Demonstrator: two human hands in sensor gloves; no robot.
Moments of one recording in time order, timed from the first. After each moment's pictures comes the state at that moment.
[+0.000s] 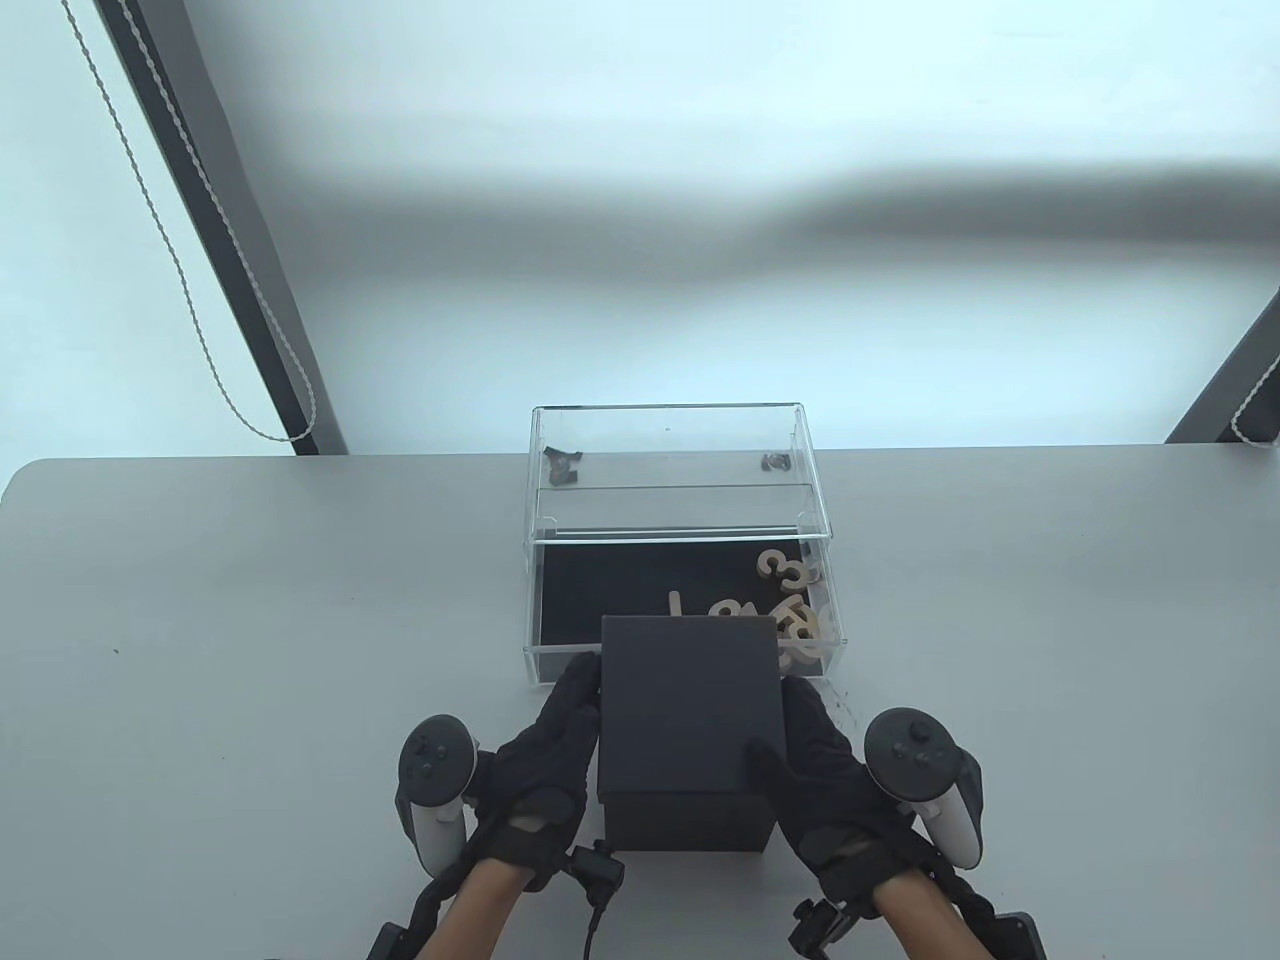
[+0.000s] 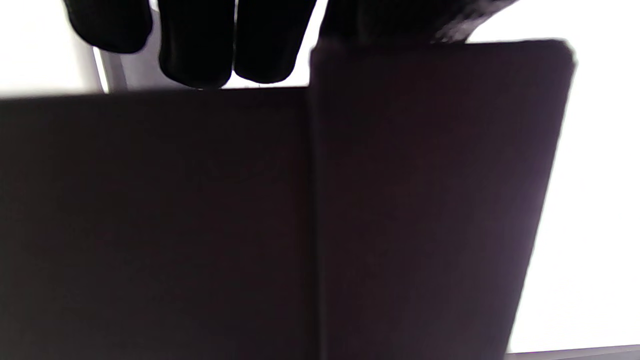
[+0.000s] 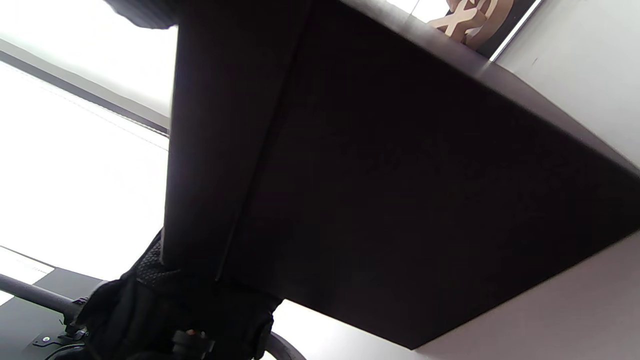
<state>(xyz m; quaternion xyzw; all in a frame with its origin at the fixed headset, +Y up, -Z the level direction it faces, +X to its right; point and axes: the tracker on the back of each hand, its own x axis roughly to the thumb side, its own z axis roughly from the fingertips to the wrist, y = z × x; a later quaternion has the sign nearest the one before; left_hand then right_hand) -0.144 -0.760 -0.299 -0.02 -0.05 0.69 0.72 0.167 -0.731 -0.282 0.10 0.14 0.84 0.51</state>
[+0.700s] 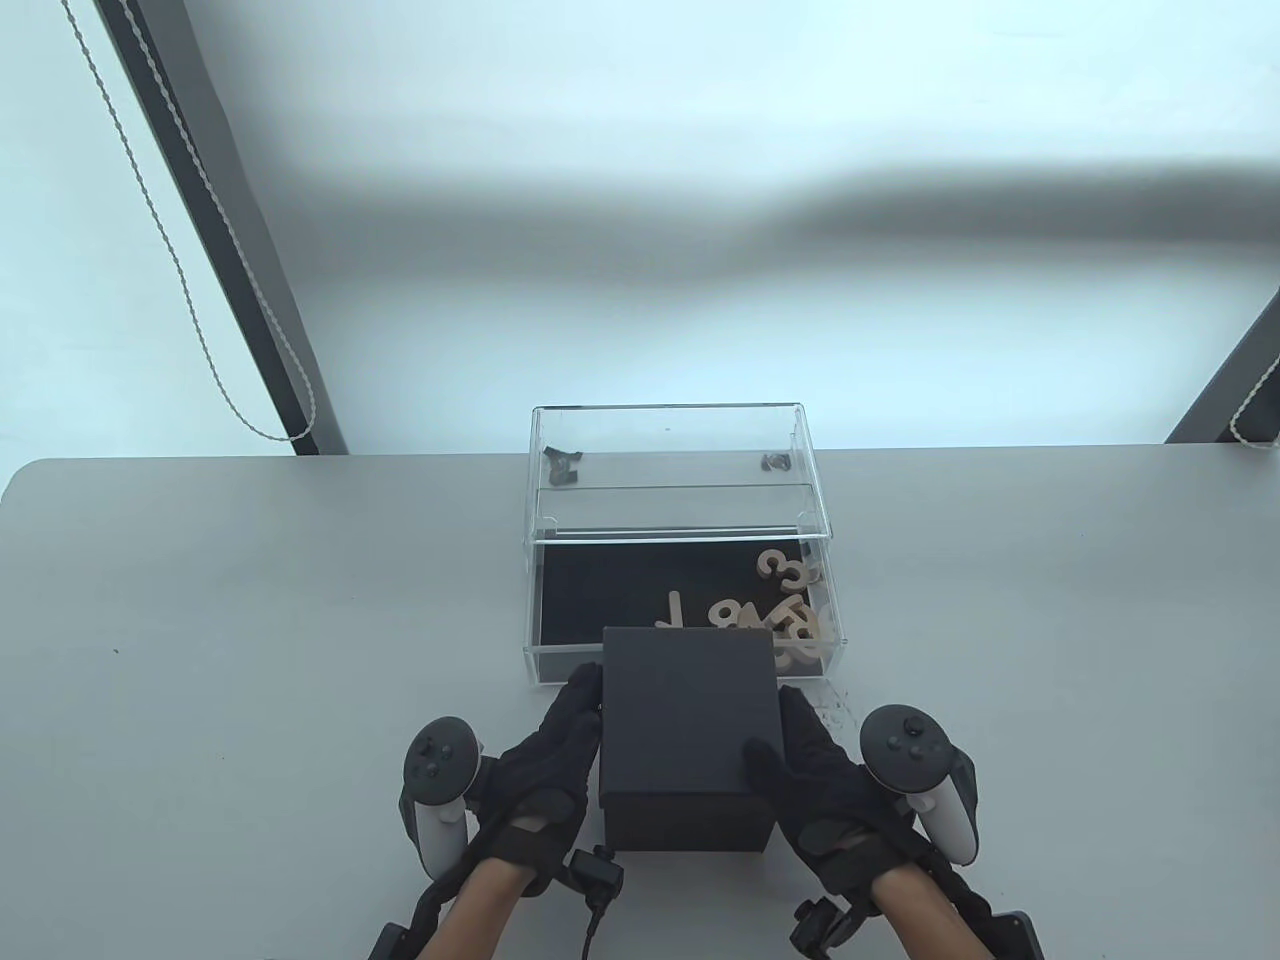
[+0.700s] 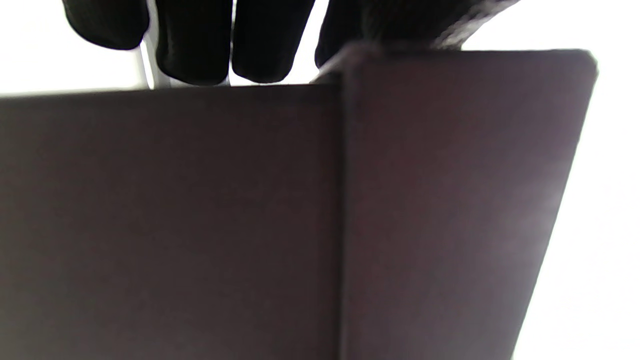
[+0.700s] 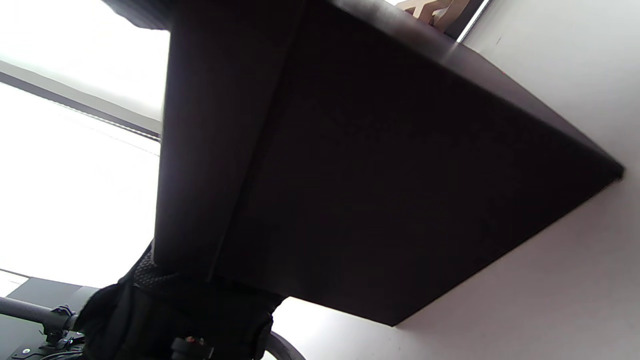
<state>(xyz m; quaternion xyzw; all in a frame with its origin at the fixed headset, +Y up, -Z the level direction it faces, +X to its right) -0.143 -0.769 -0.298 -0.06 -0.03 0.69 0.72 0.168 -0.737 -0.283 0.08 0.18 0.83 0.52</state>
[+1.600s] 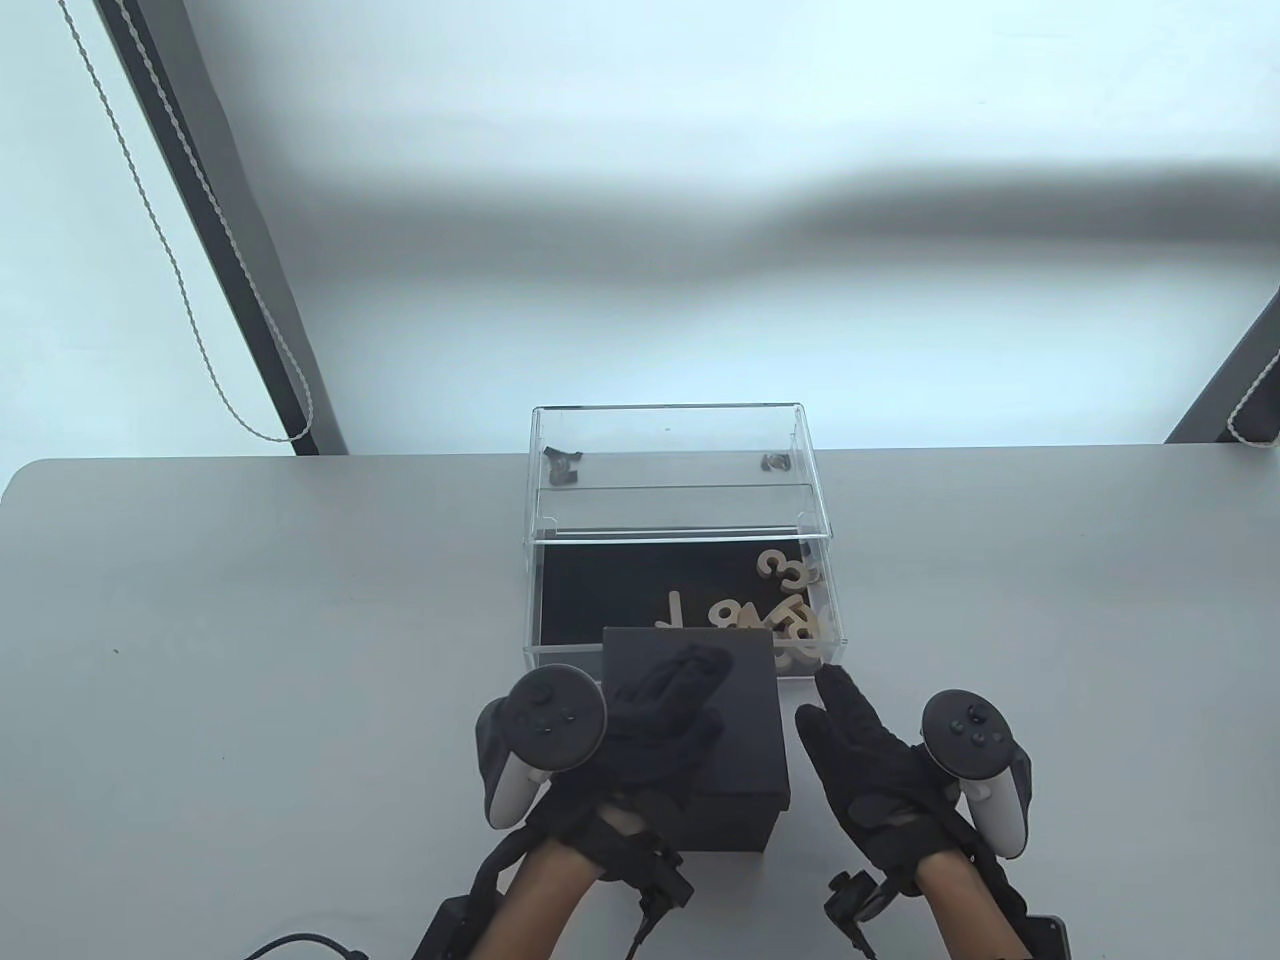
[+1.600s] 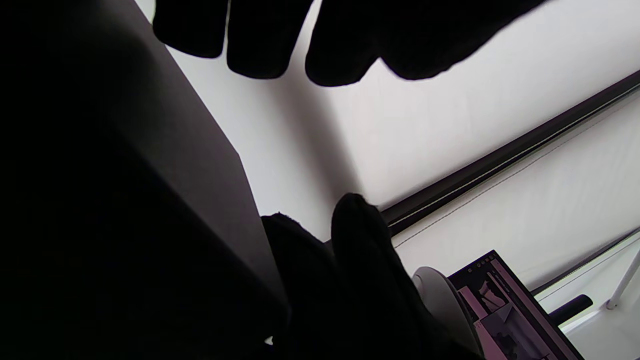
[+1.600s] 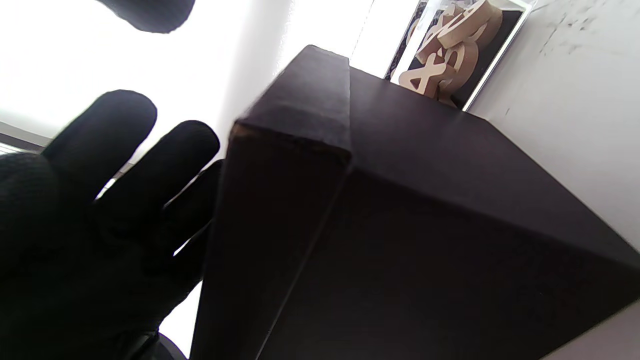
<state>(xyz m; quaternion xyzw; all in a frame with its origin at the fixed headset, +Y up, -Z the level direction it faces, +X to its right) -0.060 -0.659 -0.289 -0.08 -0.21 0.48 0.85 0.201 -0.719 -0.290 0.06 0.14 0.81 0.56</state>
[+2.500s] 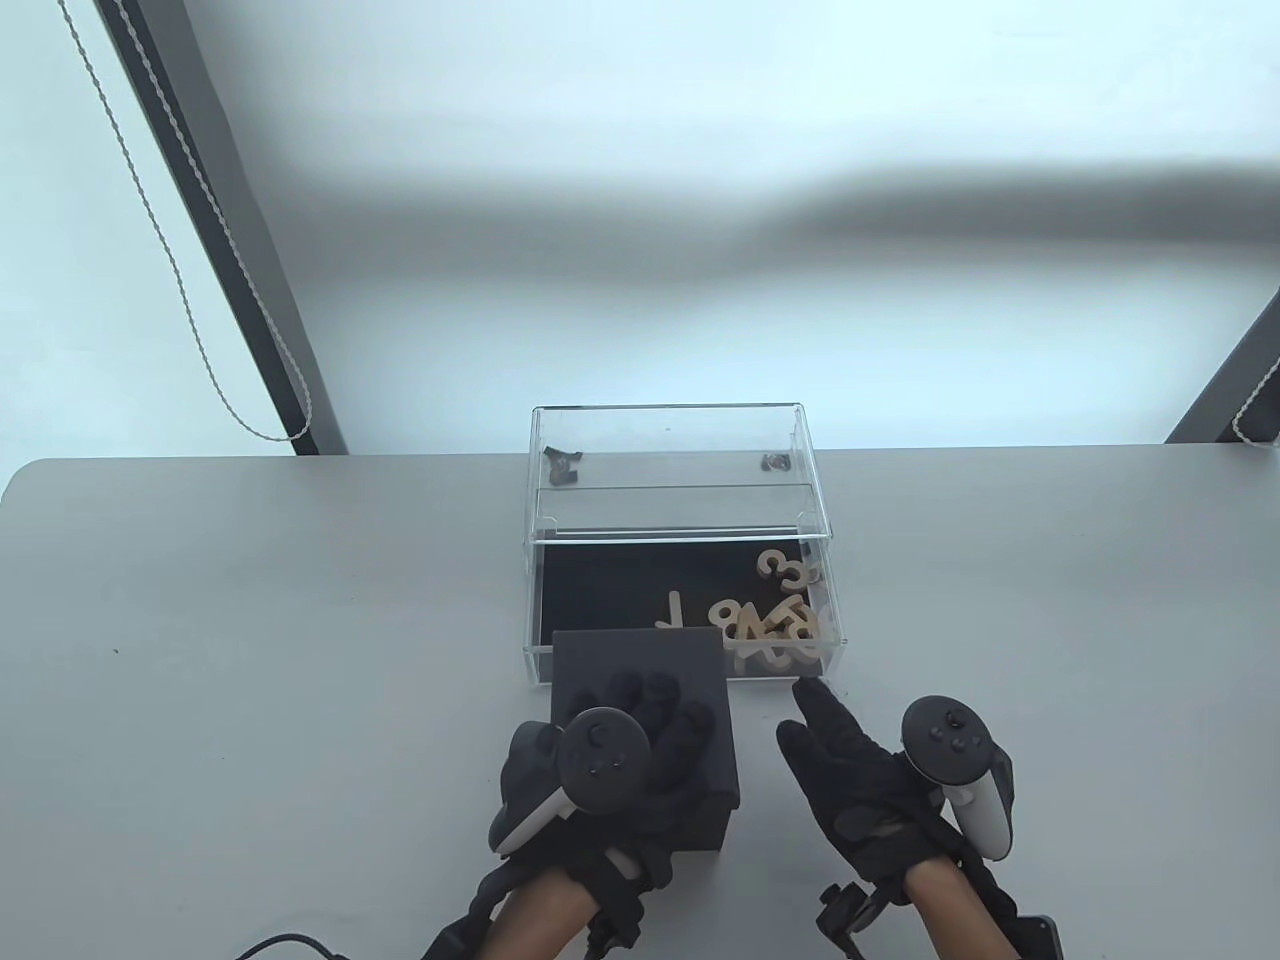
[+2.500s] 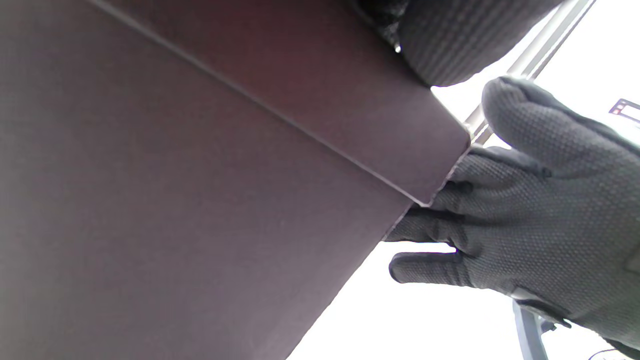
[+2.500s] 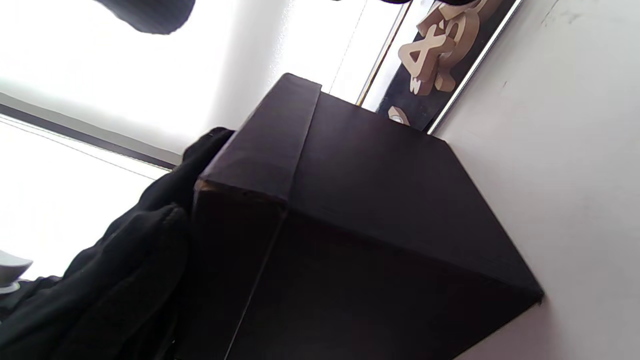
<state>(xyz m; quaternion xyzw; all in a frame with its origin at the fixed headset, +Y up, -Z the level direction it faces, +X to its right) -0.078 -0.681 -0.273 -0.08 -0.19 0.27 0.94 0.190 -0.726 -0.287 0.08 0.15 0.82 0.55</state>
